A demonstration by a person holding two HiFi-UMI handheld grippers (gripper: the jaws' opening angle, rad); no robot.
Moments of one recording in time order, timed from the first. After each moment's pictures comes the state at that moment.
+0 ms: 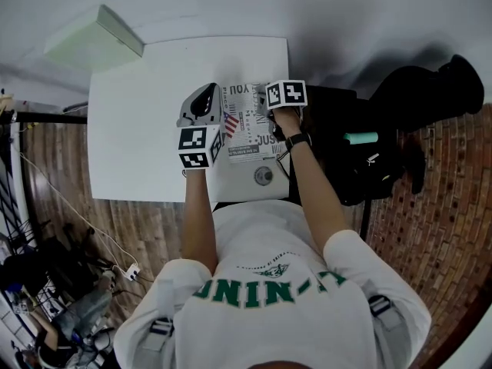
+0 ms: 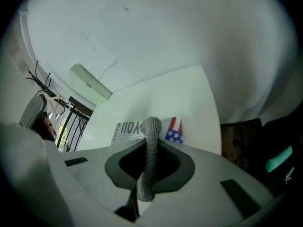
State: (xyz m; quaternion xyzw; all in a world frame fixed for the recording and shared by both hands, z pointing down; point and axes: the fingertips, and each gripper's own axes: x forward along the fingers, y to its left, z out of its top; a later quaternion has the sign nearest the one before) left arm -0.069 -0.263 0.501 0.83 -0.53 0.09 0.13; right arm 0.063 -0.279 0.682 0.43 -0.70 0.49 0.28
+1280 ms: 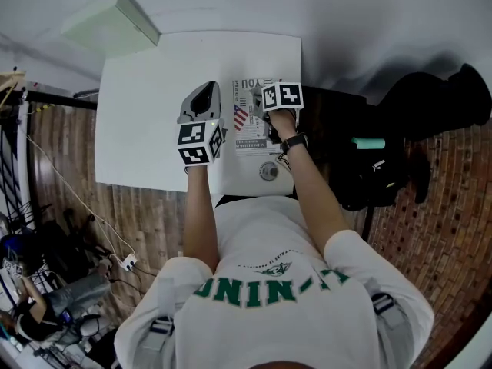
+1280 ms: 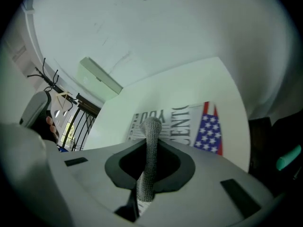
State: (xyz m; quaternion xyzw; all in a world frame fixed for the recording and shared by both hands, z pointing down) left arm -0.101 -0.239 0.501 0.80 -0.57 0.09 0.16; right arm 0.014 -0.252 0.682 0.39 -0.73 0.49 0.27
